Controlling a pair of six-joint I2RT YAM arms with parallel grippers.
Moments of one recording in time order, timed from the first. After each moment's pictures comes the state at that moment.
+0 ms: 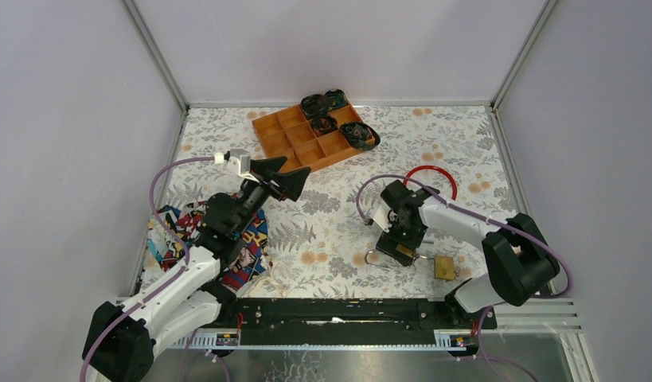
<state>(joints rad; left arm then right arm) -0.50 0.88 0.45 0.70 0.09 -0.45 0.59 1.50 0.85 -0.90 -0.06 -0.49</state>
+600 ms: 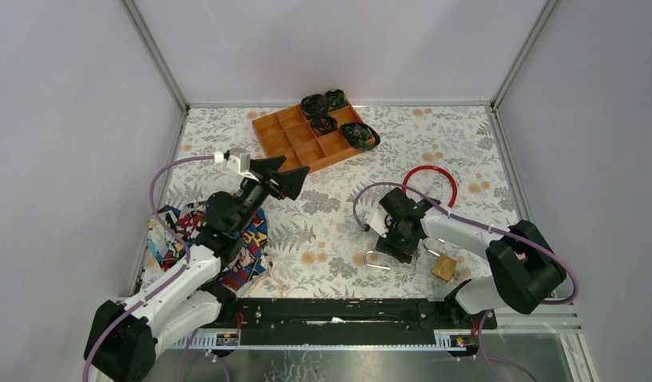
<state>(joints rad) -0.48 0.90 0.45 0.70 0.10 -0.45 0.64 1.42 0.72 -0.70 -0.04 -0.55</state>
